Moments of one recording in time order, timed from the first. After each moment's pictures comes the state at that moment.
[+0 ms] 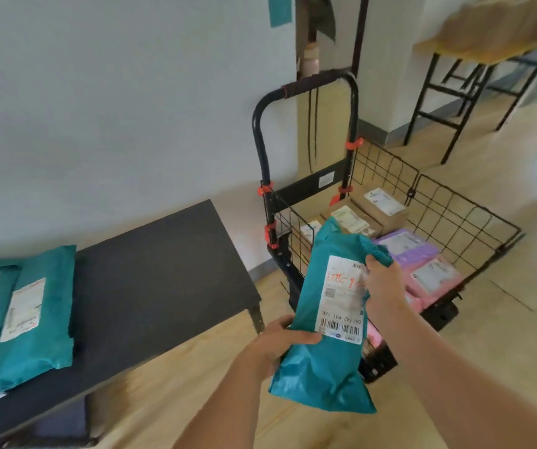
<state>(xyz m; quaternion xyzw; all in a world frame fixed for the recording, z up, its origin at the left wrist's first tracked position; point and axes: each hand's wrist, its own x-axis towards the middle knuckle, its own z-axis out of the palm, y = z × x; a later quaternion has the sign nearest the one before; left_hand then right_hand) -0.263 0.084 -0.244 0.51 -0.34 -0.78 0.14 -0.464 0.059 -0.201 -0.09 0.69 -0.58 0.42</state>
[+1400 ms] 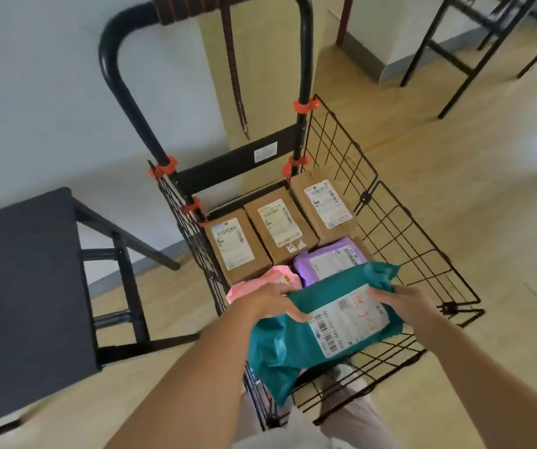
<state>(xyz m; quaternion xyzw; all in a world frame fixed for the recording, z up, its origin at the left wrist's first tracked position) -0.551 -0.141 -0.320 0.55 -0.50 -0.65 -0.15 -0.813 -0.065 -0.300 -0.22 0.79 -0.19 0.54</state>
